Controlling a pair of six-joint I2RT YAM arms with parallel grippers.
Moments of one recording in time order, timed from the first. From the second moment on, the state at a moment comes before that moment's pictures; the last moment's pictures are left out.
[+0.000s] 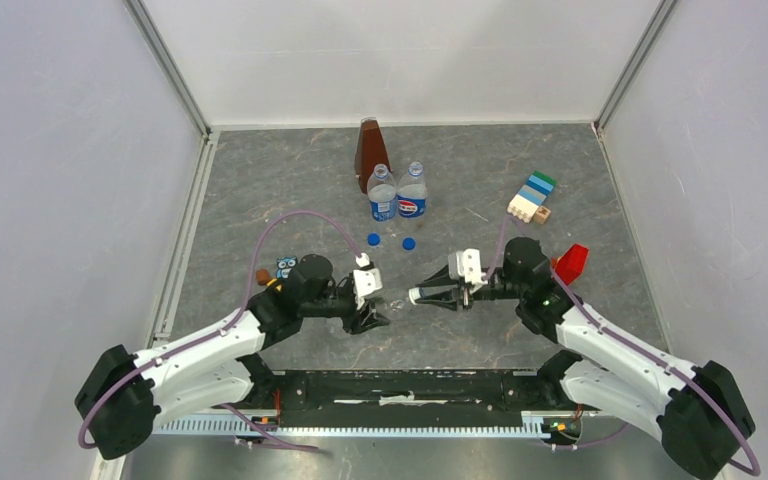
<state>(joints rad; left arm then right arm) -0.82 0.94 0.43 0.04 0.49 0.21 0.65 0.95 0.47 0.32 -0.90 -0.28</state>
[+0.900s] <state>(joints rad) -0.81 0.81 0.43 0.15 0.45 0.21 0.65 0.92 0.46 0.30 -0.79 -0.18</state>
